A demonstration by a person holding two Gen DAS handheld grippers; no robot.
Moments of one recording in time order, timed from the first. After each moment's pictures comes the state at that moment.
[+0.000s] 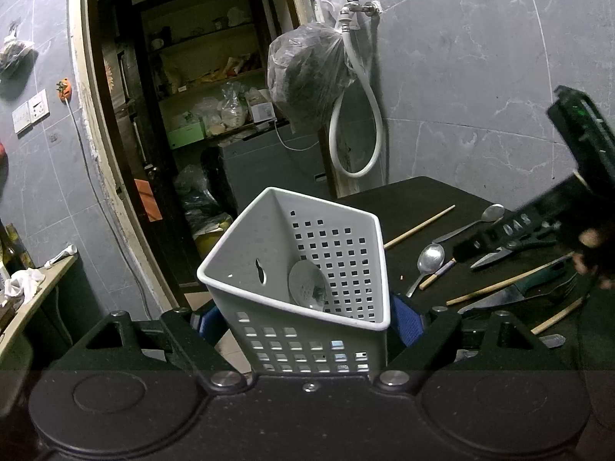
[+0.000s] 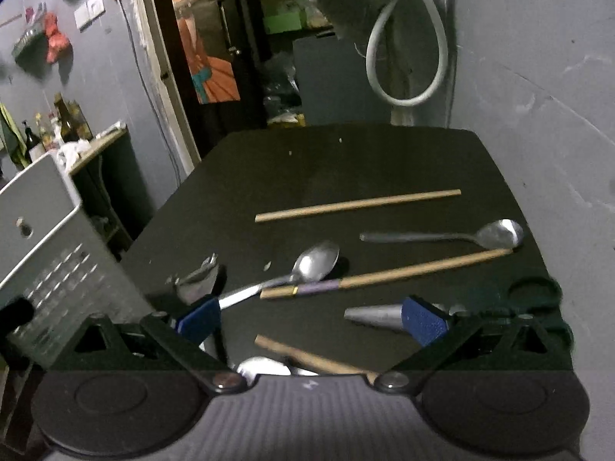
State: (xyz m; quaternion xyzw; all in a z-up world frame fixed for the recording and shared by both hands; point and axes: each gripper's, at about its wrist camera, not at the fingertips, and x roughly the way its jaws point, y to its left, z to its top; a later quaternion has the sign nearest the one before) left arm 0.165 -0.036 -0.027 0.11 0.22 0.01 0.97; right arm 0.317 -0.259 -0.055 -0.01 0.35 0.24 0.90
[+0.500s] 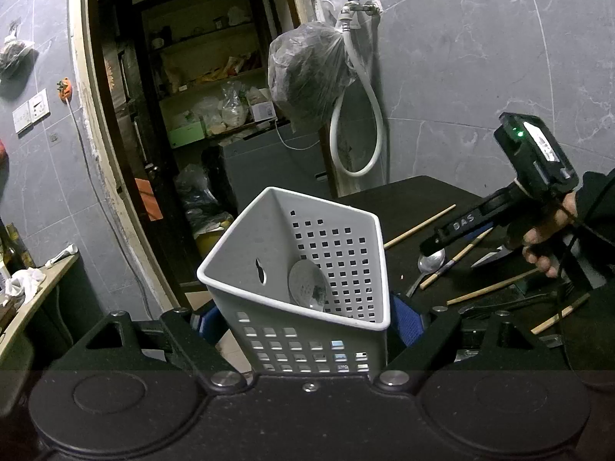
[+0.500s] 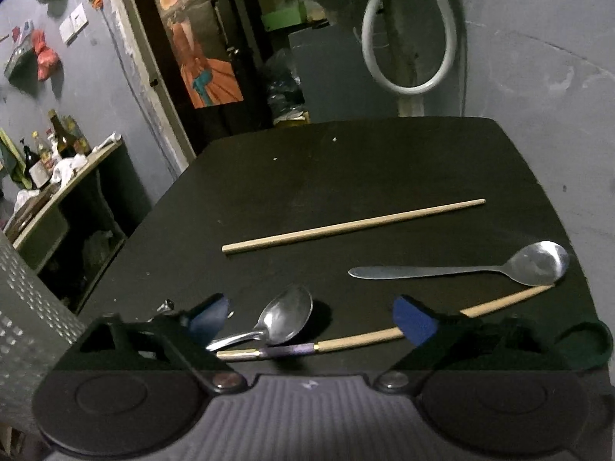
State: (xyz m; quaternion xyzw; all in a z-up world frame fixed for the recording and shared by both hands) left arm 0.165 -0.037 -0.027 0.11 0.22 0.01 0.97; right arm 0.394 -0.256 -0.084 0.02 0.37 0.26 0.89
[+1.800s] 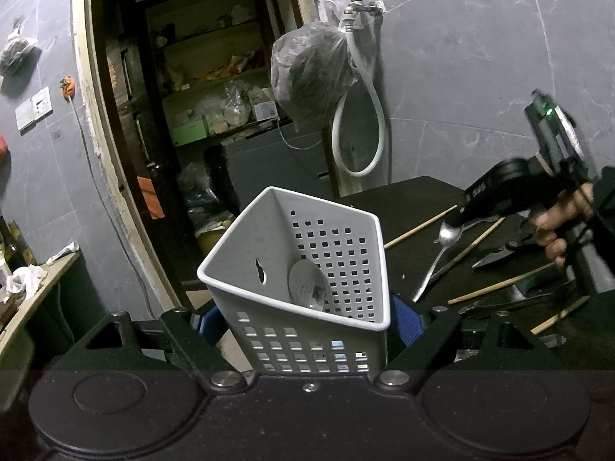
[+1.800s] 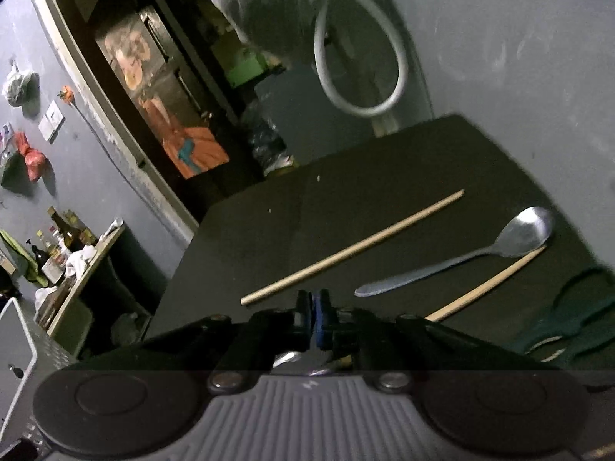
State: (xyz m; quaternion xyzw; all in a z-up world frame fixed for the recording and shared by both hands) left arm 0.165 -0.032 -0.030 0.11 0.22 0.02 0.97; right arm 0.377 -0.286 -0.074 0.16 0.33 0.23 0.90
